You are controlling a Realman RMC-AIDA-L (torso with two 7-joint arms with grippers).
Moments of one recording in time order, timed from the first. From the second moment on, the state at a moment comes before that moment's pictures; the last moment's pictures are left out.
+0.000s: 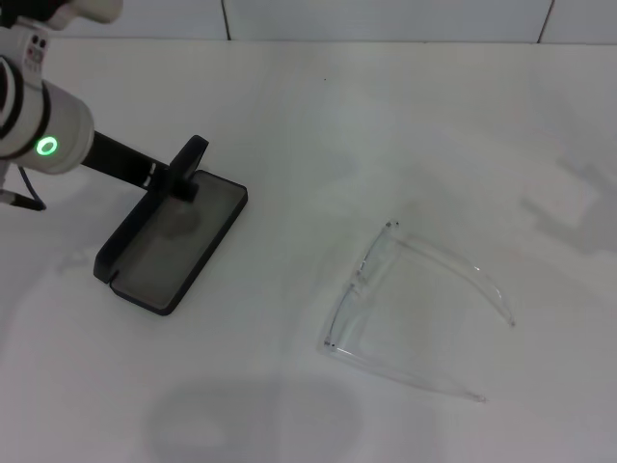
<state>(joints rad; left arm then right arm) -0.52 -2.09 1.34 1.46 2.68 1.44 -2.78 0.29 1.85 -0.95 -0.42 -1.01 -1.75 1.01</state>
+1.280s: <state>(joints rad) -0.49 -2.09 1.55 1.55 2.71 1.44 -2.65 0.26 1.87 -0.92 -0.42 -1.00 -1.76 1.00</state>
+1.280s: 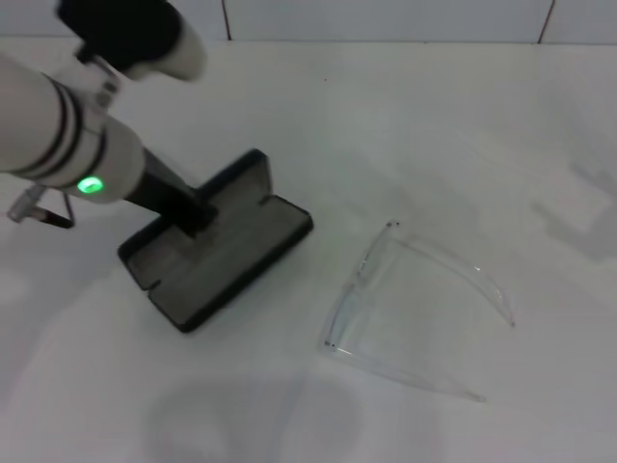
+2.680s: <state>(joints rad) -0.40 -2.09 1.29 1.77 2.74 1.31 -2.57 1.00 1.96 -1.30 -1.19 -2.38 -1.92 1.49</state>
